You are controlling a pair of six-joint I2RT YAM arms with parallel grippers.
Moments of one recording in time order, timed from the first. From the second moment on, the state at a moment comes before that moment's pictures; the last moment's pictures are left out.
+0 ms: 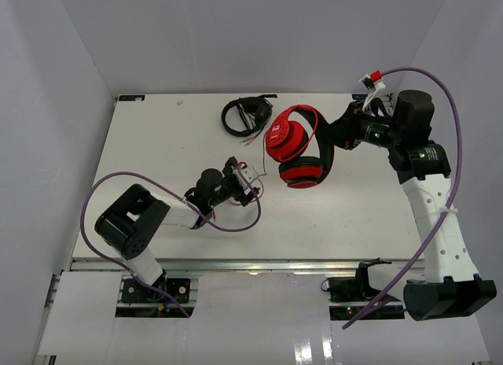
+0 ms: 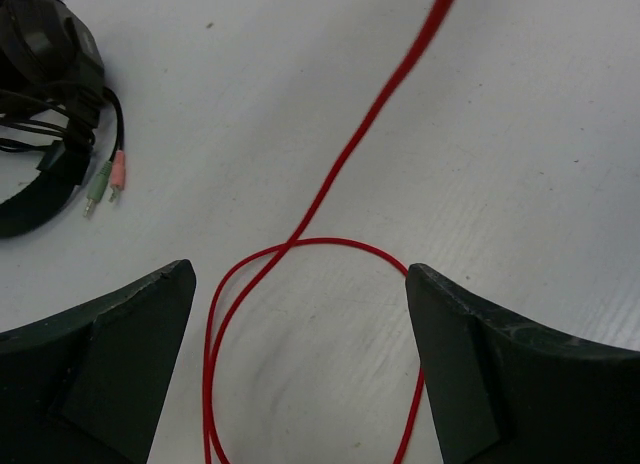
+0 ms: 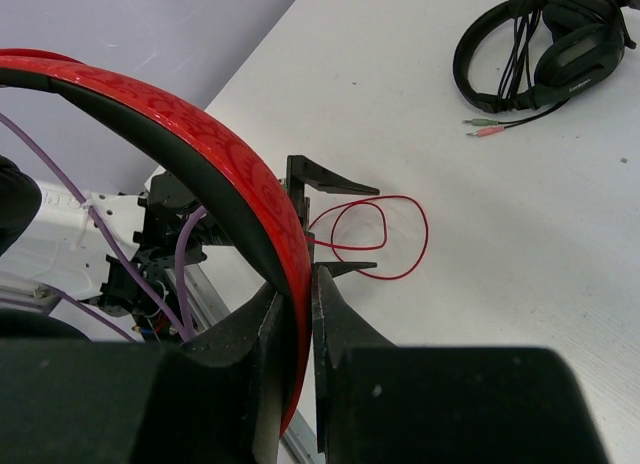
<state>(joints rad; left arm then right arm) -0.65 1.67 0.56 0.88 0.24 0.36 0.13 1.14 1.39 -0.55 -0.84 0.26</state>
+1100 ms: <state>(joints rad) -0.77 1.59 0.56 0.80 0.22 0.26 0.11 1.15 1.40 -0.50 -0.82 0.33</state>
